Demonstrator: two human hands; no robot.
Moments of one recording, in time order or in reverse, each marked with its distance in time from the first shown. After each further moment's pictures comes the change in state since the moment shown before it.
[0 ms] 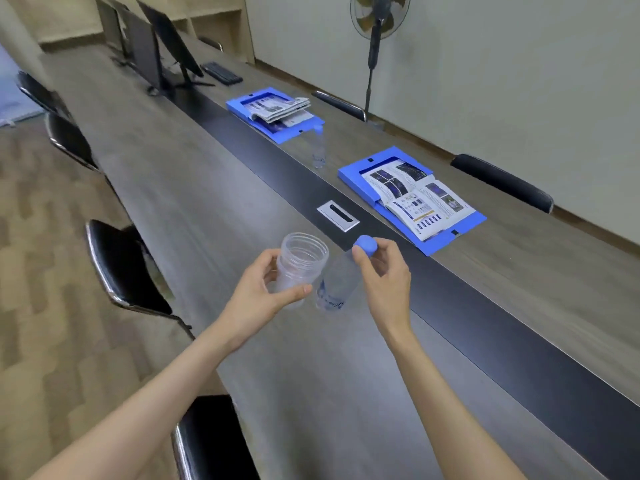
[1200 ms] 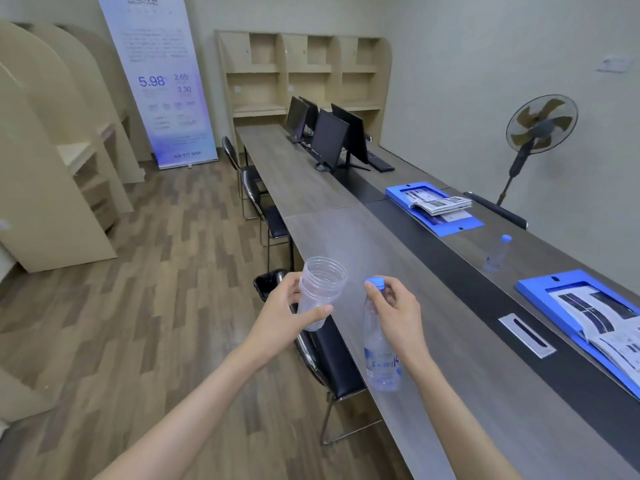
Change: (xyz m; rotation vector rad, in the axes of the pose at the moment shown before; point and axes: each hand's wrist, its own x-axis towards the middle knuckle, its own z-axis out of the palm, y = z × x) left_hand -0.058 -0.072 -0.464 -0.061 0.345 0.078; right_hand -0.078 -0.107 0.474 -0.079 -0.397 -0.117
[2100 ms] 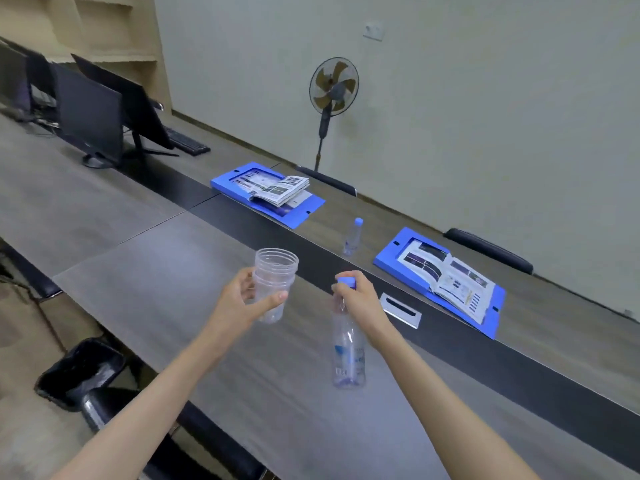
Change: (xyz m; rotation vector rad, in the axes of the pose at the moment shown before) left_hand 0.374 -0.049 0.123 -0.163 -0.507 -0.046; right_hand 0.259 0.075 -0.084 -0.137 0.420 0.484
